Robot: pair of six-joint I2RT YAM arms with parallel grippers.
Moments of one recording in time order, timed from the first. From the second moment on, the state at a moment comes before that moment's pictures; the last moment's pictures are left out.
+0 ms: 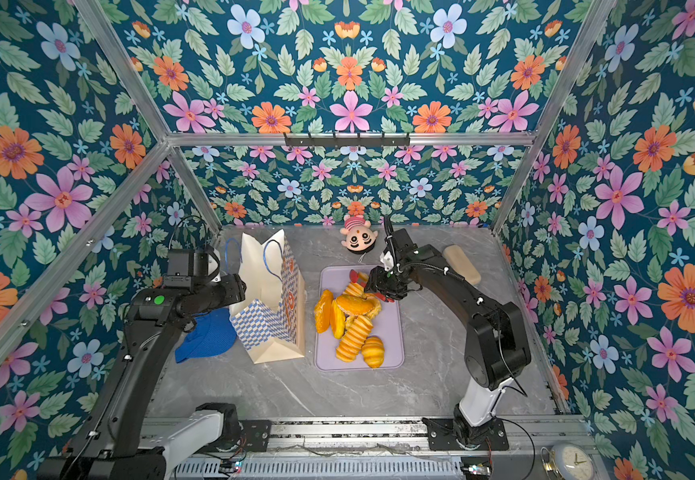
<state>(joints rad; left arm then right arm) -0.12 1.08 1.24 -1.01 -0.02 -0.31 0.43 1.74 1.47 -0.87 -0.43 0.56</state>
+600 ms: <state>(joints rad) -0.12 1.09 1.29 -1.03 -0.04 -0.30 0.43 1.57 1.40 -0.88 -0.34 0.58</state>
